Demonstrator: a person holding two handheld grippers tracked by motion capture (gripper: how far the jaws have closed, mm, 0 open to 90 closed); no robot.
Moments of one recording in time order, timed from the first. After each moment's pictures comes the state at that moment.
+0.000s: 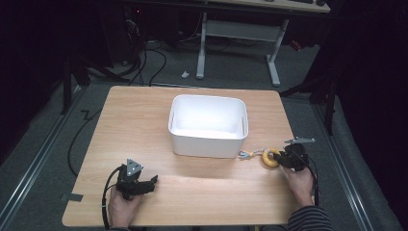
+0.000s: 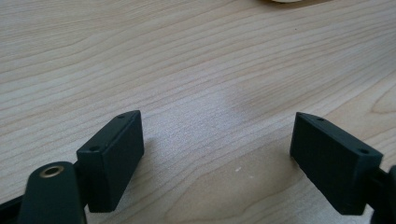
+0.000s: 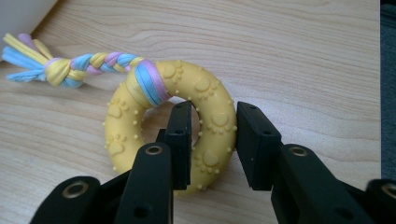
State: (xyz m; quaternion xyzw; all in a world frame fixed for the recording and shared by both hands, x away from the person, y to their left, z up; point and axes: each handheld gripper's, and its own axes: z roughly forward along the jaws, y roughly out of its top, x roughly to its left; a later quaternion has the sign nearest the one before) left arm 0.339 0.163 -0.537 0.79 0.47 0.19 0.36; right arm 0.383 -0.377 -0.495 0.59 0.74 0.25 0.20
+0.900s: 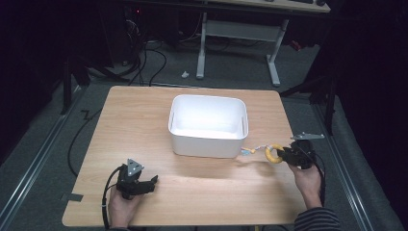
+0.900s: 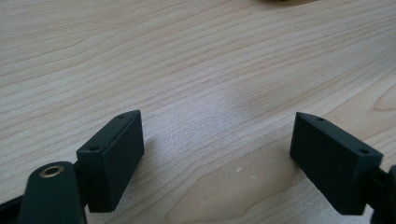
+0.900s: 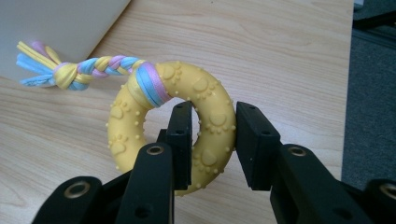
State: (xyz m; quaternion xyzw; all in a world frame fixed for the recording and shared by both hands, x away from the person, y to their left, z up) left arm 0.339 0.162 -0.537 0.79 0.46 0.19 0.35; right arm 0.369 -0.375 -0.452 0.57 0.75 0.27 0.21
